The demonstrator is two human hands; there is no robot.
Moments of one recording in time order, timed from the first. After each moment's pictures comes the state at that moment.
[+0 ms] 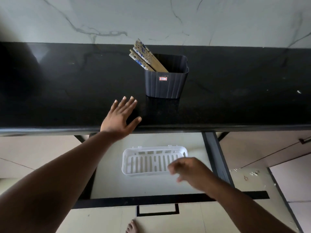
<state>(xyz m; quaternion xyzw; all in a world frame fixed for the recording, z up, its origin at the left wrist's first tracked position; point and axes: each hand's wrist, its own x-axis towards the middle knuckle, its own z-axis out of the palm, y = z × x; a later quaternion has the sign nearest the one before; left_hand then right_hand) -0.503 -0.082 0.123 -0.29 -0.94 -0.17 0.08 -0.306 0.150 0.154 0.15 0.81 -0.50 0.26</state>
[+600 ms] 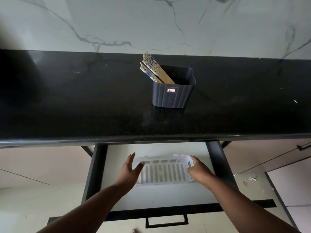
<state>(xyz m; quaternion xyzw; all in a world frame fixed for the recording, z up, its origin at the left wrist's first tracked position) -0.398 -0.099 0.047 -0.01 -0.84 -0.50 -0.23 -0.355 0.165 0.084 0.32 0.84 -0.36 0.24</state>
